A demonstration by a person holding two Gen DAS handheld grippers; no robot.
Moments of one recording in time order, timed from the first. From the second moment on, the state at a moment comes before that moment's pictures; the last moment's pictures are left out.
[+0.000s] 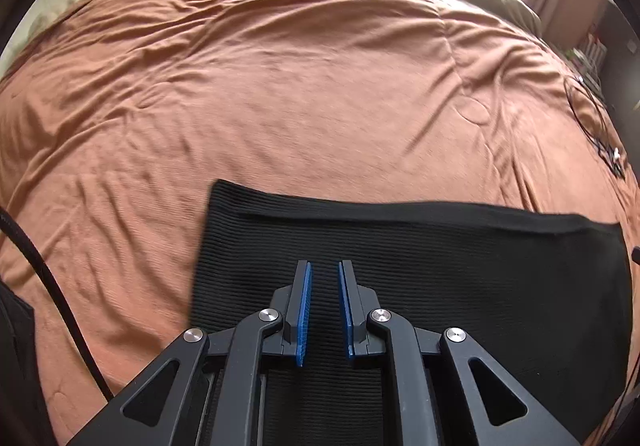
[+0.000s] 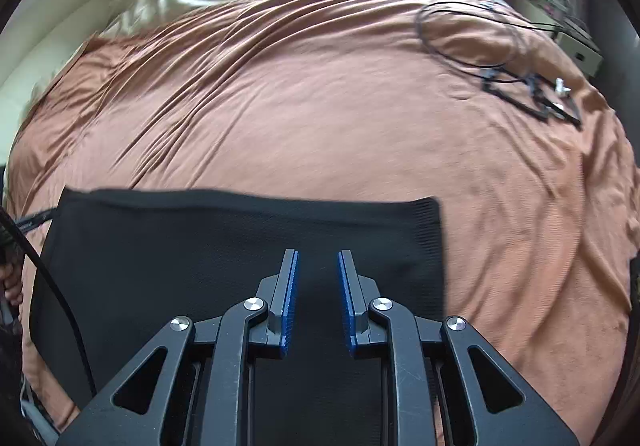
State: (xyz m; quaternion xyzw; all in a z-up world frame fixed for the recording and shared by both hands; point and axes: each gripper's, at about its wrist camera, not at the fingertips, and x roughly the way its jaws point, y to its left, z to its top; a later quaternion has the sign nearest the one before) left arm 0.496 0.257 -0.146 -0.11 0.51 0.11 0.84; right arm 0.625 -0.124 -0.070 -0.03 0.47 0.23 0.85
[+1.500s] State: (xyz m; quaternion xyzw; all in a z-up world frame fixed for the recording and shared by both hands) left arm 0.452 0.195 -0.166 -0.09 0.54 0.06 0.84; right arm 0.584 -0.087 -0.108 -0.10 0.50 0.25 0.82
